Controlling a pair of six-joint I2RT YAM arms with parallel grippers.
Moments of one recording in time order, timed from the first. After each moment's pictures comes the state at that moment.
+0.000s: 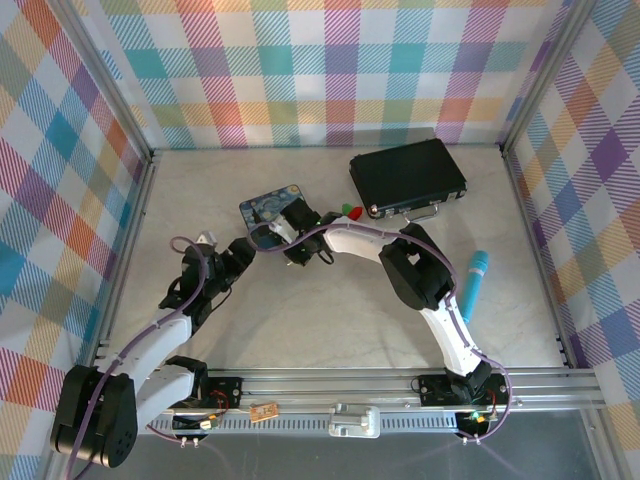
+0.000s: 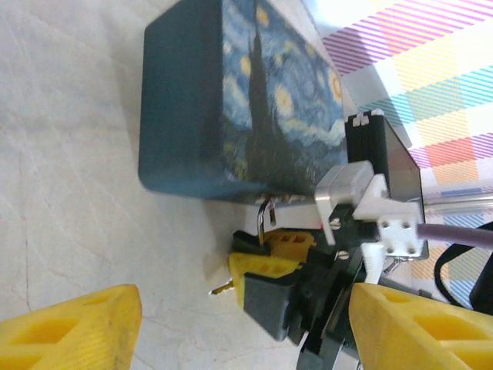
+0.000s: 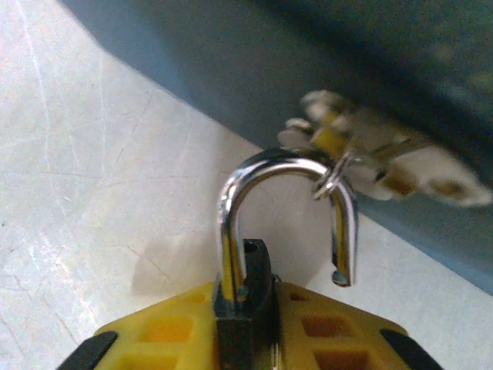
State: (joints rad) left arm -0.22 1.00 0.36 0.15 0.14 -1.02; right arm 0.83 2.24 1.68 -0.48 -0.05 -0.18
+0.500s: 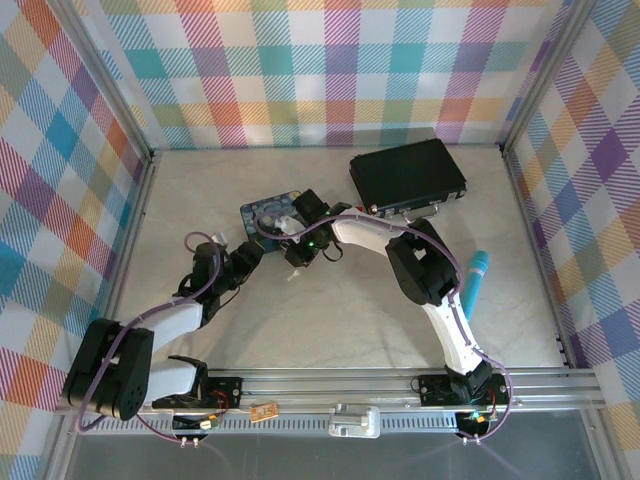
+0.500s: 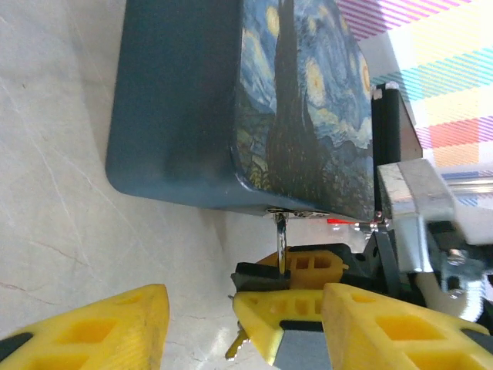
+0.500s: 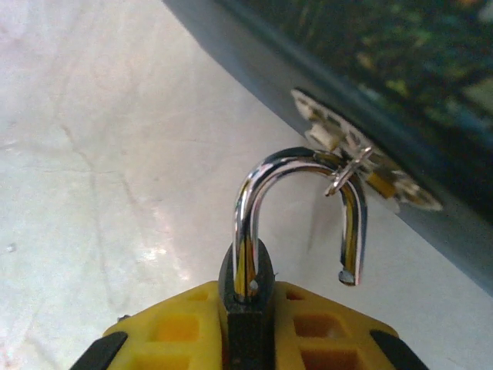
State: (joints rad) left arm -0.25 1.25 0.35 0.40 0.22 -1.08; right arm 0.77 2.24 1.70 -0.58 -0.42 -0.20
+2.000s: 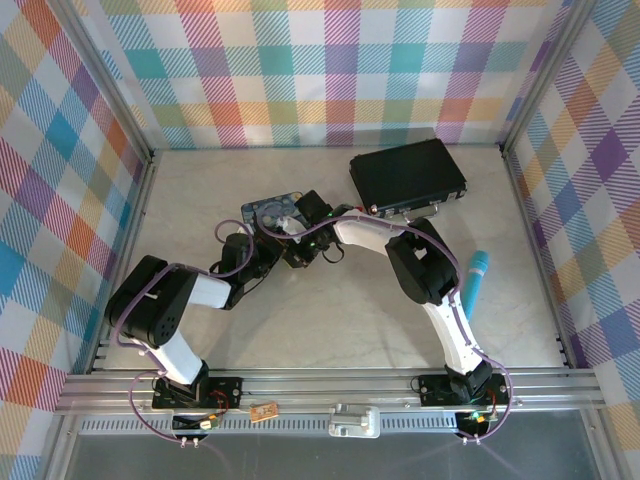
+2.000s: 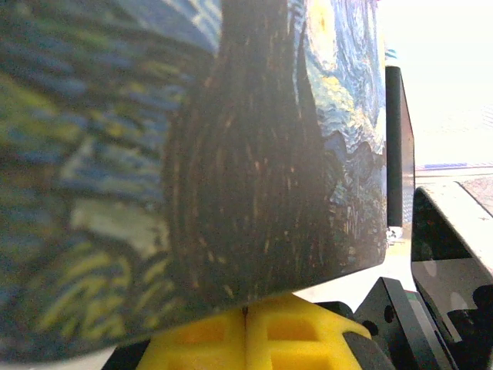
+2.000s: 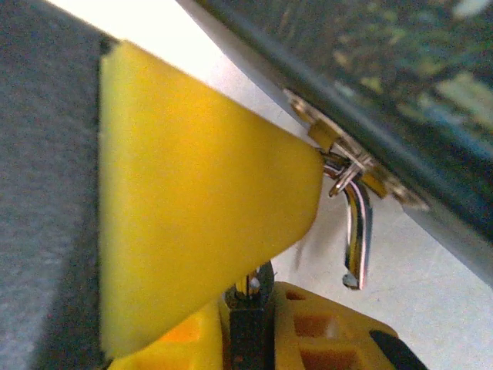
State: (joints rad) left arm -0.37 1.67 0.48 0.74 0.19 -1.18; right arm 0.75 2.24 1.67 -0.52 -0.49 -0.14
